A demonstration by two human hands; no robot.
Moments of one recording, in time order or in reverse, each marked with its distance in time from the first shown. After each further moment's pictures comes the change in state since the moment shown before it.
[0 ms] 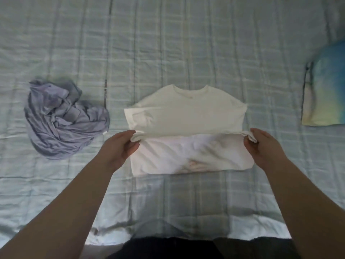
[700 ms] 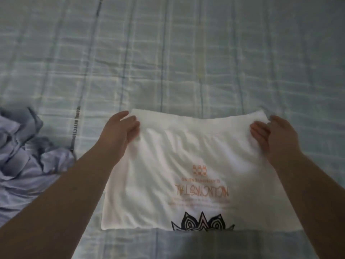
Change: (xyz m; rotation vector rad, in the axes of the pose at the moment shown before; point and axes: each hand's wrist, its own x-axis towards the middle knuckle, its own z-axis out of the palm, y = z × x) left_hand 0.242 0.073 0.098 -0.019 0.124 0.255; right_hand 0.244 -0.024 0.157 0.059 -0.016 -0.138
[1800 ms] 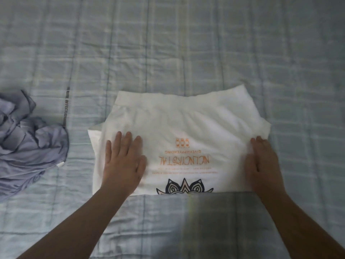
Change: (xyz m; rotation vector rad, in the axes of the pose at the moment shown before) left_hand -0.122 -0.125 -0.048 1.754 -0.063 0.727; right_hand -0.082 0.091 -0.148 -1.212 -0.135 -0.664
